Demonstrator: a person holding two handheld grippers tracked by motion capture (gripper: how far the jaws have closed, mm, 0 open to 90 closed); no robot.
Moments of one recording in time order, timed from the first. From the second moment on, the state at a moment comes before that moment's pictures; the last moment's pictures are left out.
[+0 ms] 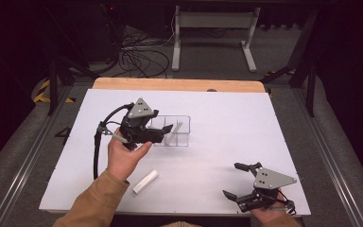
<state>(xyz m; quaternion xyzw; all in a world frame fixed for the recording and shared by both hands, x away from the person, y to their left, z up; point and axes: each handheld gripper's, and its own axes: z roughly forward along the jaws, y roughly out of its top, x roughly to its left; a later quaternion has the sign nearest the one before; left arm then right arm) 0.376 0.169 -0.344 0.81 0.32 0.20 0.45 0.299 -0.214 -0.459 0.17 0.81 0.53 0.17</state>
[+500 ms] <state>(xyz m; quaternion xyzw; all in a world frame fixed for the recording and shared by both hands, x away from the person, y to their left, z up) 0.355 0.177 -0.368 0.85 0.30 0.17 0.40 0.299 -0.214 -0.459 0.17 0.81 0.53 0.17</state>
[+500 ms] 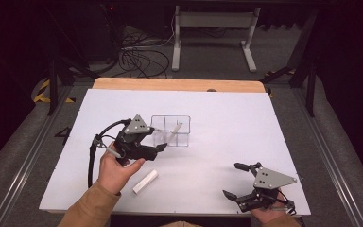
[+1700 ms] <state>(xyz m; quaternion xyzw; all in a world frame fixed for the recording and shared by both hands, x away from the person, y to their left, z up) 0.343 0.176 -0.388 0.88 0.30 0.12 0.34 0.300 -0.214 -0.458 0.17 0.81 0.53 0.17</state>
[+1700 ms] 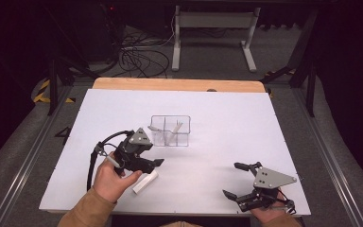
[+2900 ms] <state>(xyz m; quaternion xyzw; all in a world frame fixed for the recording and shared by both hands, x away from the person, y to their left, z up) 0.333 0.171 -0.438 0.92 0.31 0.08 0.24 0.300 -0.214 -0.458 0.17 0.81 0.53 0.17</state>
